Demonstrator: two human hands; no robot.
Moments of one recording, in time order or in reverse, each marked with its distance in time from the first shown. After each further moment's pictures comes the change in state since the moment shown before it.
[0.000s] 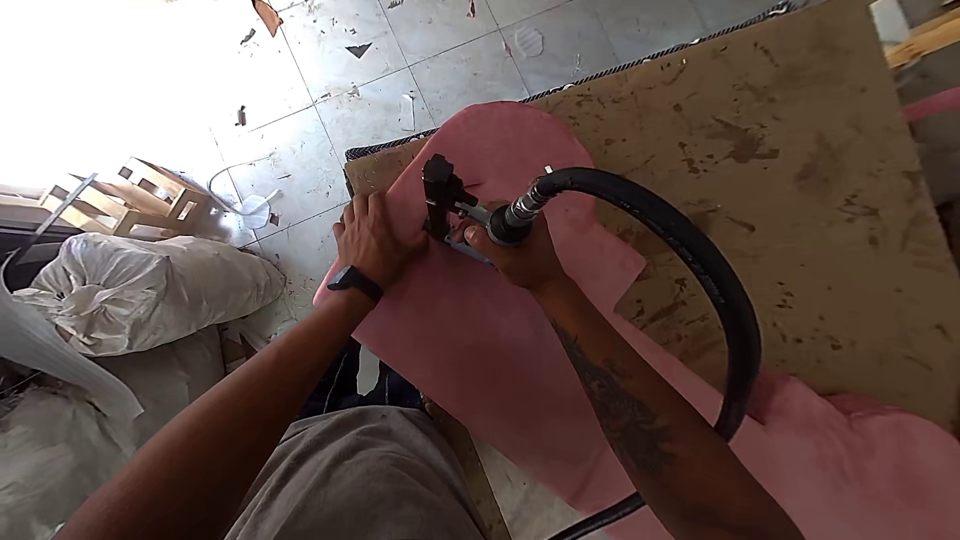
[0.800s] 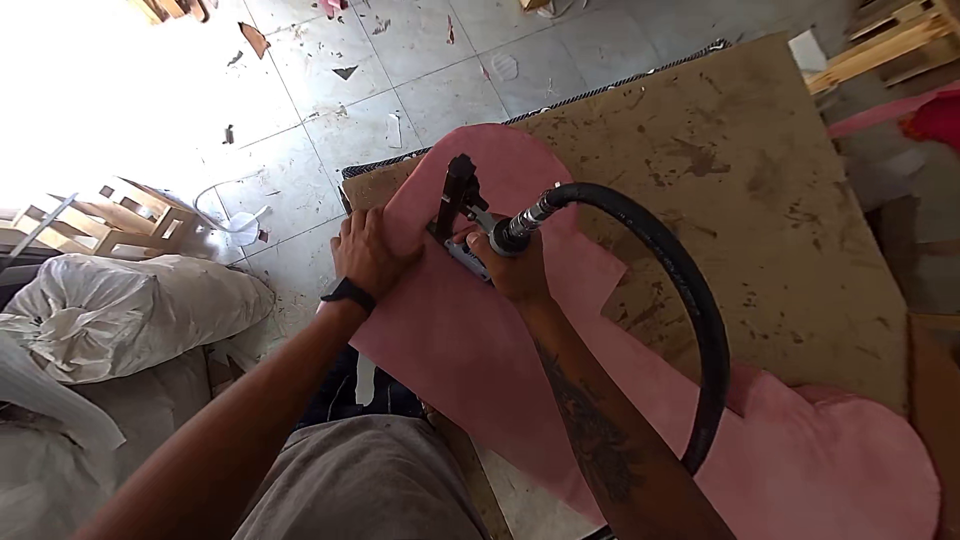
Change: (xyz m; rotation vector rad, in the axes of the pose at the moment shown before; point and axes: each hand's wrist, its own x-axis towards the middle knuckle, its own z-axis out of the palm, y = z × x) left_hand 0.005 -0.010 -0.010 -0.088 -0.041 0.049; right_hand -0.007 -0.008 0.016 0.019 0.251 -0.009
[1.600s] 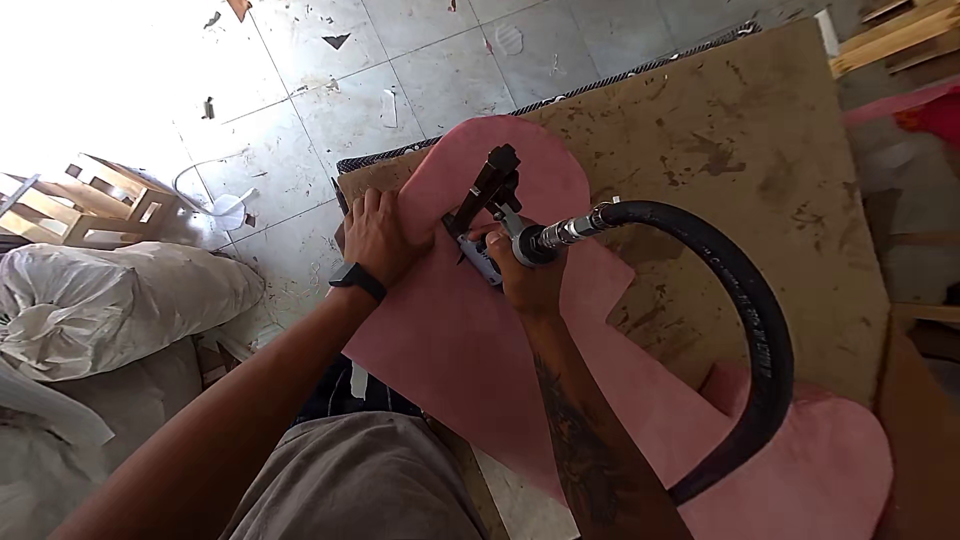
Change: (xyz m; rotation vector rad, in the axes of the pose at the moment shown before) left_hand 0.038 0.012 0.004 -0.004 -0.045 0.061; right_hand 0.008 -0.001 0.008 -0.020 0.142 0.029
